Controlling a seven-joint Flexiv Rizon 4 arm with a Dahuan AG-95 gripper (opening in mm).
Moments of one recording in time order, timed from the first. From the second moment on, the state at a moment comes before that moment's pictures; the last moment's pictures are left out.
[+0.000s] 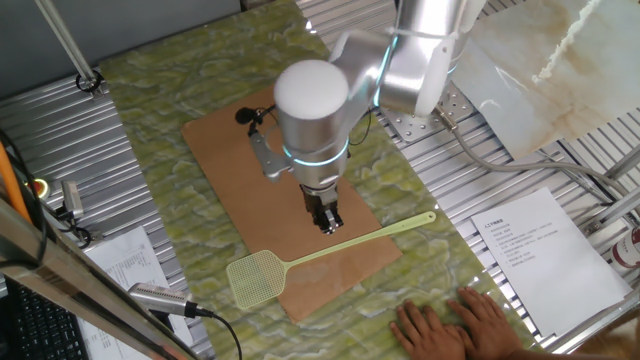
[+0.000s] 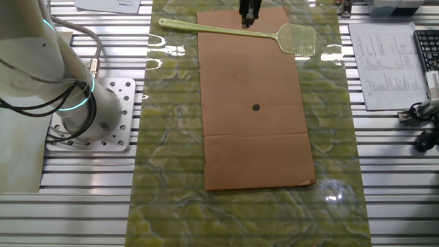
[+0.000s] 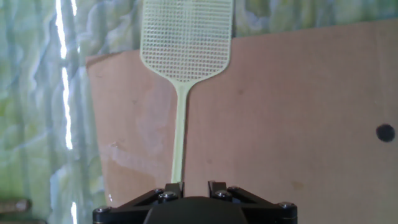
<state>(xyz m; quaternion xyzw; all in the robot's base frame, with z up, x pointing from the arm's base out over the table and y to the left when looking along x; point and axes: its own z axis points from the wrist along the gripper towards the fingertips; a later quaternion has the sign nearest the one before) 0.432 0.245 0.098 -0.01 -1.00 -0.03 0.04</state>
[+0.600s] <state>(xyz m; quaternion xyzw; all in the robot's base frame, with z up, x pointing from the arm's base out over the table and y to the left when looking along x) 0.383 0.270 0.074 -0.03 -1.00 -0.03 0.02</state>
